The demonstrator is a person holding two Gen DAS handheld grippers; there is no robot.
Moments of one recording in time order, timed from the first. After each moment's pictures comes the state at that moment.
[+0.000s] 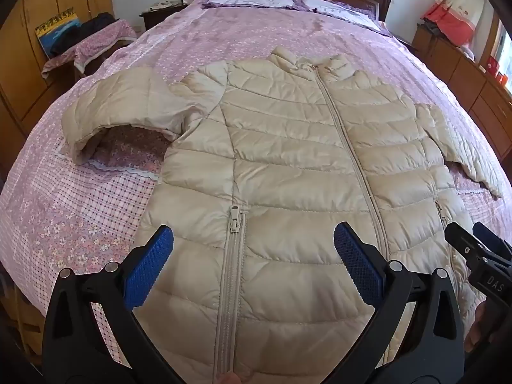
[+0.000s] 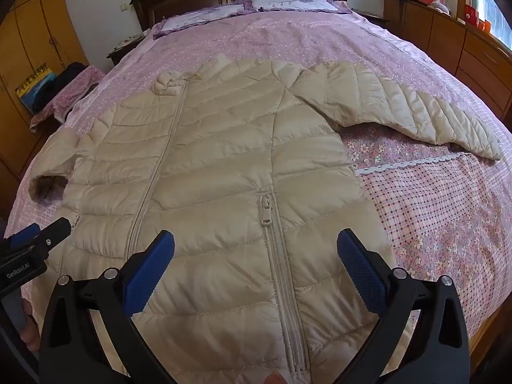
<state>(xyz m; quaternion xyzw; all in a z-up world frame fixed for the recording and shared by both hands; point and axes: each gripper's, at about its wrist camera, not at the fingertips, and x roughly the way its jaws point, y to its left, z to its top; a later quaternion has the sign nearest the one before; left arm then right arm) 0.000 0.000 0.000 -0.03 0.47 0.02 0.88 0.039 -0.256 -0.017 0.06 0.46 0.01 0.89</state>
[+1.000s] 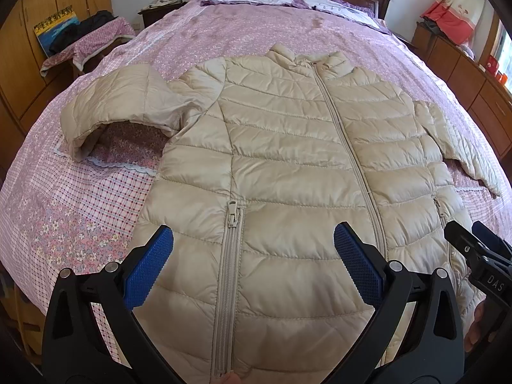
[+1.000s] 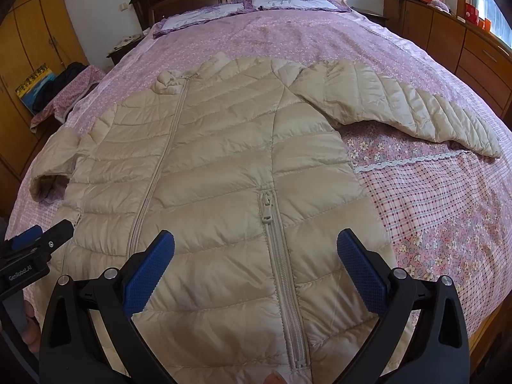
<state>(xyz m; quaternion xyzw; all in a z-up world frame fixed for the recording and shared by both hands) -0.001 -0.003 -0.002 -0.03 0.47 0.01 0.88 0.037 -0.257 -0.017 0.06 0.46 0.01 0.89</state>
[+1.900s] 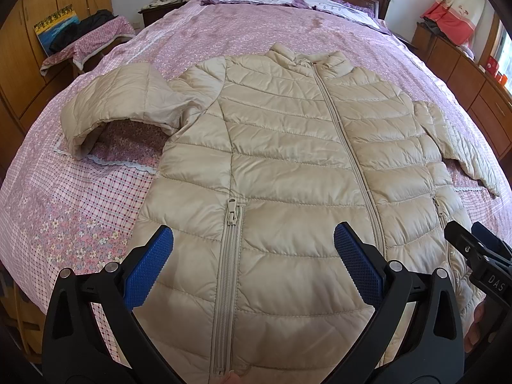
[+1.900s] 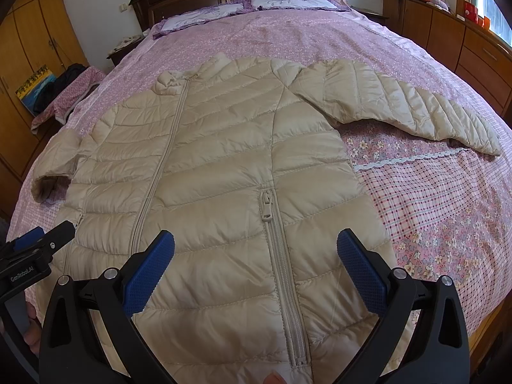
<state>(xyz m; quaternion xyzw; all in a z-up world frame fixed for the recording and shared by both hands) -0.003 -0.003 -0.003 -0.04 0.47 0.02 0.88 0.035 -0.256 -0.015 0.06 0.46 0.01 0.89</state>
